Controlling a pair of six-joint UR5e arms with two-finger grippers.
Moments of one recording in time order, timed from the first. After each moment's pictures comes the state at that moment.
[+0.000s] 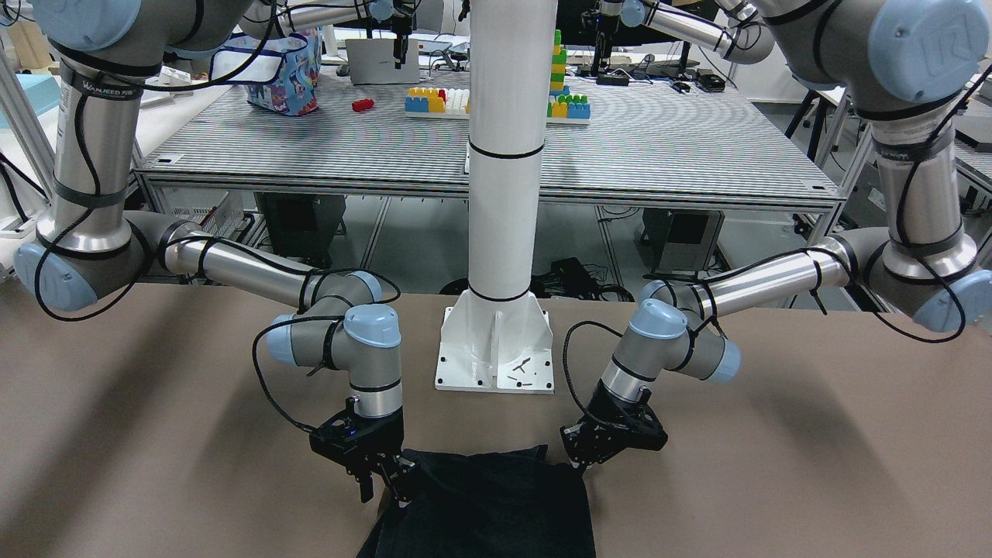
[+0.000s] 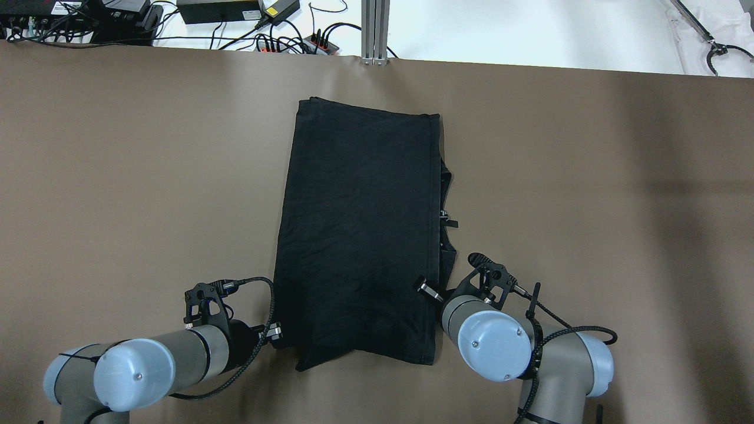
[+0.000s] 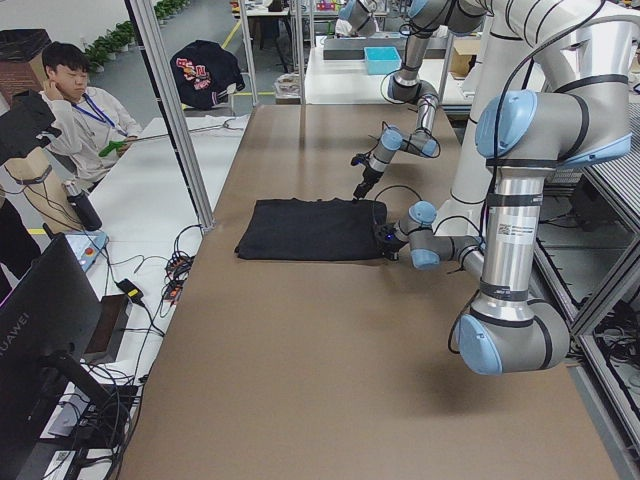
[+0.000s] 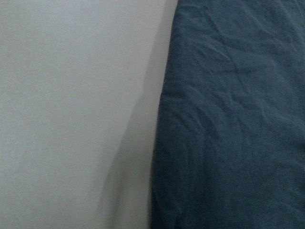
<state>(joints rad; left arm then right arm) -0.26 -1.80 -1.85 -2.24 -1.44 -1.69 0.33 -1.20 1.84 -1.30 1.38 1.94</state>
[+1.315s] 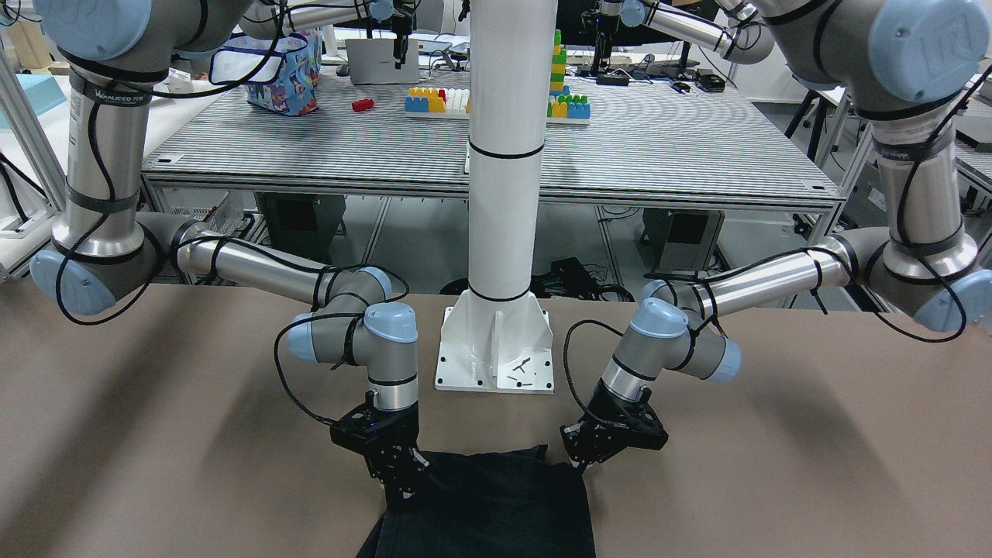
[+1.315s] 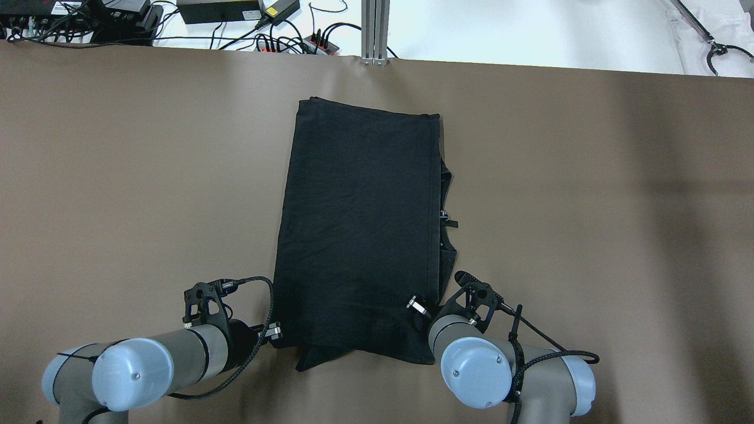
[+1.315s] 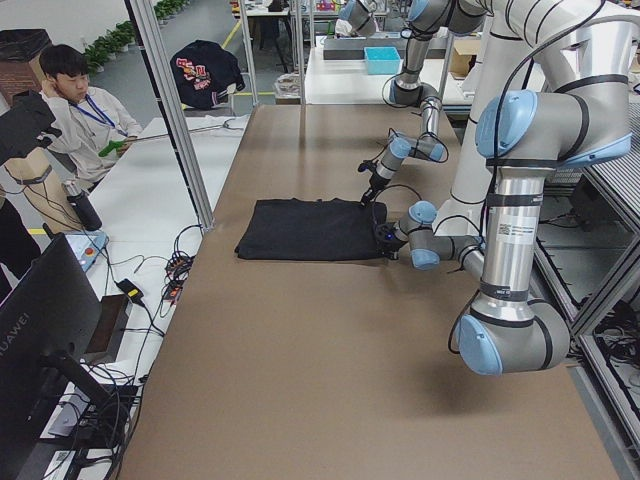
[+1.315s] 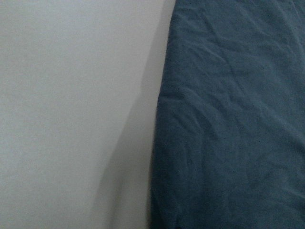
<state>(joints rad) -0.26 -1.80 -1.86 -2.24 -1.44 -1.69 0.27 -1.19 1.81 -1.30 1.30 1.96</state>
